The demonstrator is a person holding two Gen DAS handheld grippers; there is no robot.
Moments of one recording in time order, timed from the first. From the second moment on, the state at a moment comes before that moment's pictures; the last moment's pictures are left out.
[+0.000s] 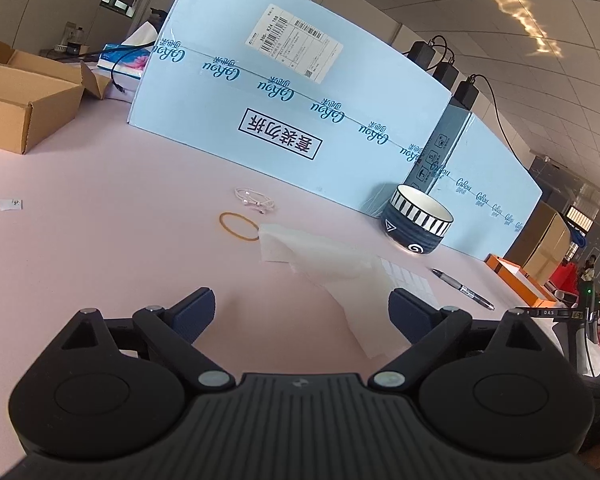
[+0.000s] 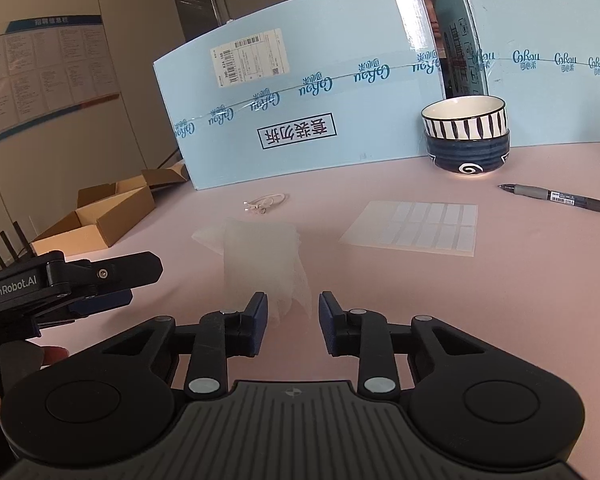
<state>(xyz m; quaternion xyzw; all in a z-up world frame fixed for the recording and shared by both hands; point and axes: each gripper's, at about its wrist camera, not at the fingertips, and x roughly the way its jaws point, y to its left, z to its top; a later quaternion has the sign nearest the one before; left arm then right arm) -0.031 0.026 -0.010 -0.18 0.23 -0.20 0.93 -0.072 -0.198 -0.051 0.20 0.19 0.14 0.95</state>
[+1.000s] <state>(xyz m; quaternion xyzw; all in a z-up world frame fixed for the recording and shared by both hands) -0.030 -0.009 -0.011 -0.04 0.30 -0.13 0.95 -0.089 -0.204 -0.030 0.28 0.16 0.13 0.94</state>
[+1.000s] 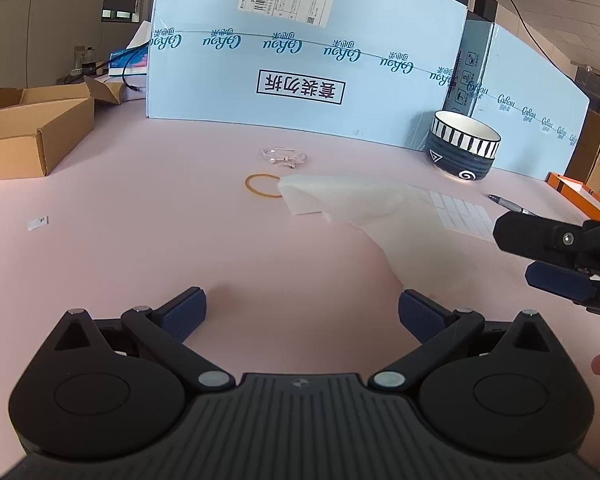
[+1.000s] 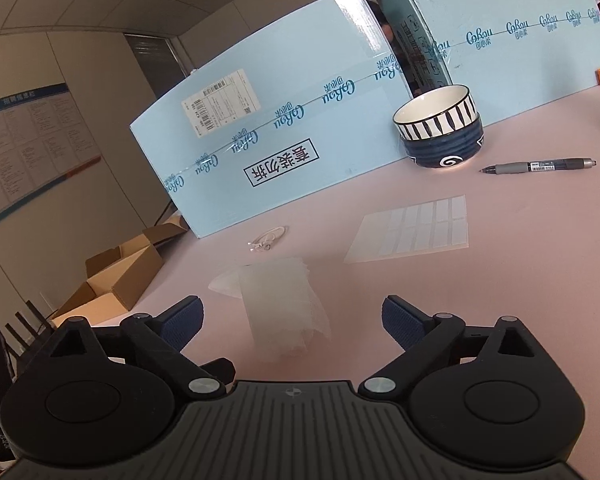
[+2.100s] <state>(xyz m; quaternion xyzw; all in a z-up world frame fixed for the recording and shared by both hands) -0.043 0.003 -0.004 -0.10 0.25 -0.14 0.95 -0.006 -0.190 -0.043 0.08 0.31 0.03 0.95</state>
